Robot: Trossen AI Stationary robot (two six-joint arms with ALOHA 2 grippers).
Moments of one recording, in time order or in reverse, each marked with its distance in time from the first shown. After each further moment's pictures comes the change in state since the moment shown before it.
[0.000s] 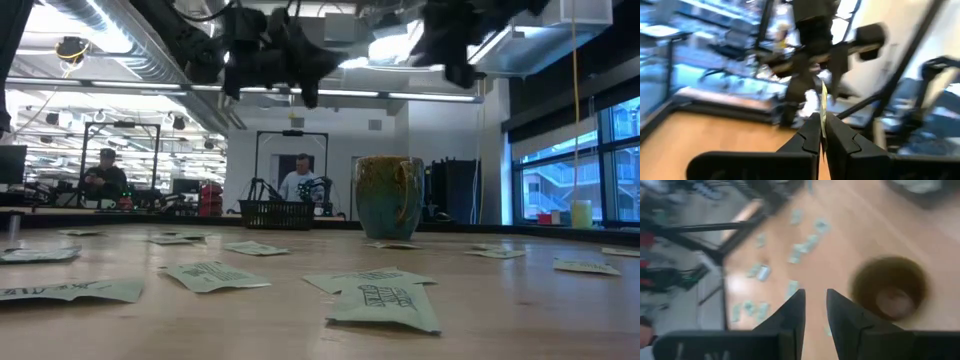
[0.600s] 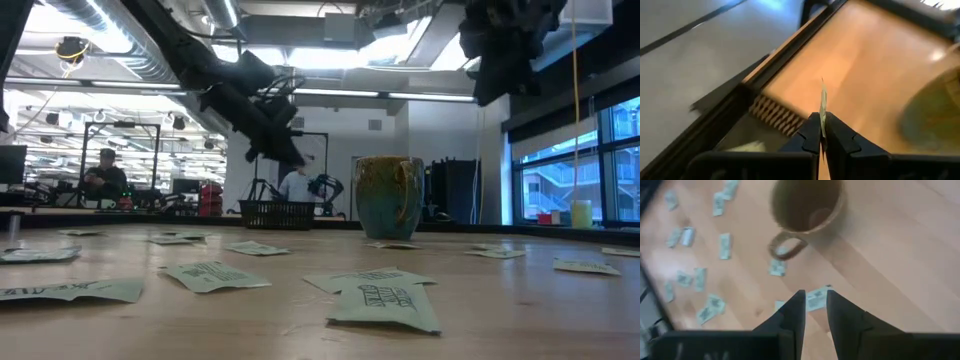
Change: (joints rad) left arm 0.121 0.000 0.000 -0.679 -0.582 0.281; right arm 0.108 -0.084 -0.061 -0.360 0.271 0.144
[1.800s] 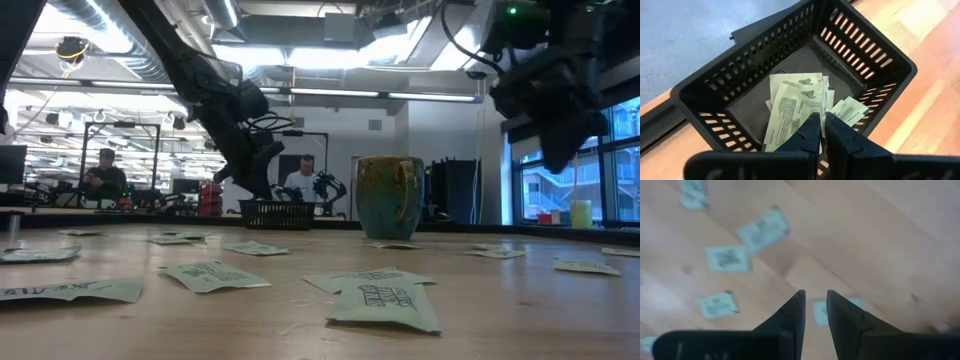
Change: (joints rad) left arm 0.078 0.062 0.000 -0.202 -0.112 -0.098; right arm 0.134 0.000 -0.256 -0.084 0.046 0.196
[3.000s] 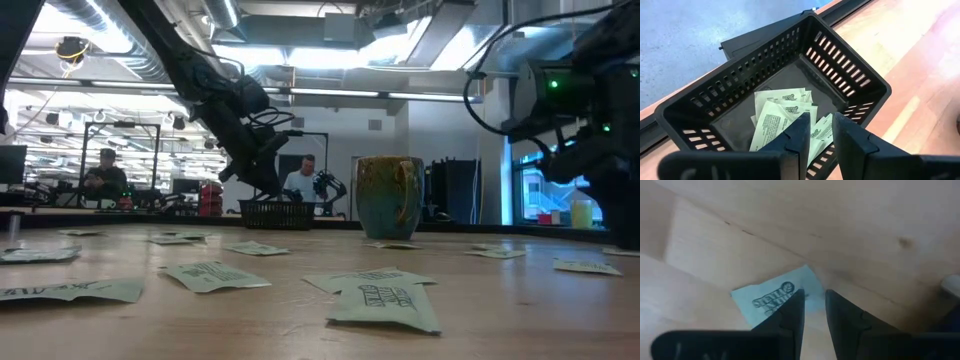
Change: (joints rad) left arm -0.003 -0.008 0.000 0.062 0.041 -0.051; right arm 0.059 0.001 -0.351 0.165 0.002 0.221
